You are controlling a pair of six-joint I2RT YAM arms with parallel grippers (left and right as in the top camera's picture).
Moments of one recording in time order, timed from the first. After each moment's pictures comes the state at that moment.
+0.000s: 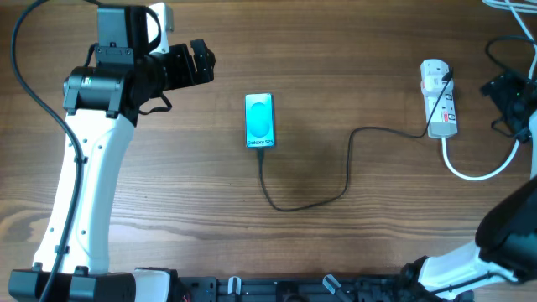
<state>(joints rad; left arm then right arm) -0.10 1.52 1.58 -0.91 0.21 -0.29 -0.53 1.79 1.39 -0.68 0.04 0.44</state>
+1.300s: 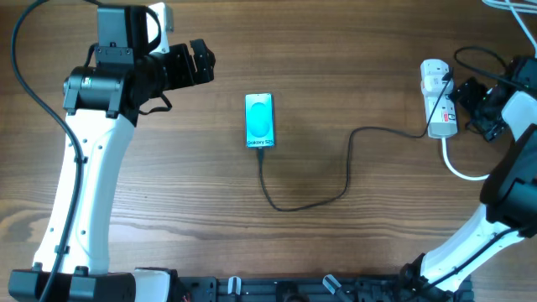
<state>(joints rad) -0.10 1.52 1.58 -0.91 0.21 -0.29 -0.49 2.07 1.39 -0.51 -0.09 0.38</state>
